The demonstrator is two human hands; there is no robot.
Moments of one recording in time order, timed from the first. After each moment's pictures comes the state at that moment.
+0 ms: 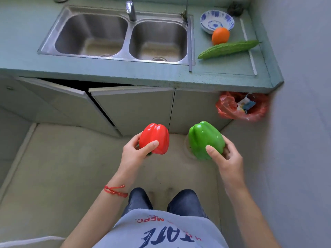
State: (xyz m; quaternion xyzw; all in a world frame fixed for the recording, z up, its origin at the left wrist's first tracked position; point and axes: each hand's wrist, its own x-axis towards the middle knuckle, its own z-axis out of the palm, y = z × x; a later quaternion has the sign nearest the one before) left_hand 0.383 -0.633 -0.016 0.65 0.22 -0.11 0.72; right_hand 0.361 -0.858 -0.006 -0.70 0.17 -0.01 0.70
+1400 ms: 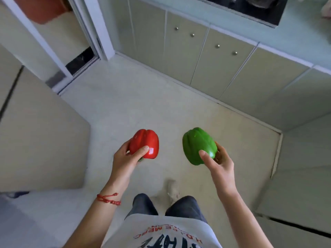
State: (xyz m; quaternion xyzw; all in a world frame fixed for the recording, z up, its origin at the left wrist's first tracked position) left_hand -0.102 -0.562 -0.016 0.12 0.68 0.57 0.45; right_hand 0.109 -0.479 -0.001 -0.55 -0.50 0.58 0.34
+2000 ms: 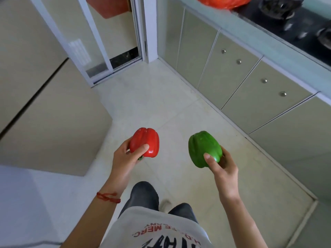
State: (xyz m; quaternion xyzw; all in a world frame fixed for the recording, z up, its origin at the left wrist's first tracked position) left_hand -0.135 -0.470 -0.023 0.02 0.69 0.63 0.34; right_hand 0.050 -0.317 -0.015 -0.47 -0.57 0.62 0.26
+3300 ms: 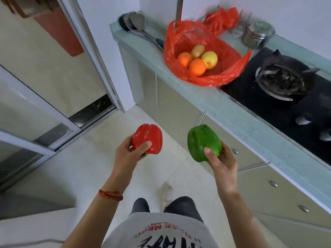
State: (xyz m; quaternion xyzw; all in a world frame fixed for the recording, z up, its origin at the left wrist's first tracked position) left_hand -0.519 0.103 -0.004 0.07 0.71 0.62 0.35; right_hand -0.339 0.233 -0.004 -0.47 -0.52 0.64 0.31
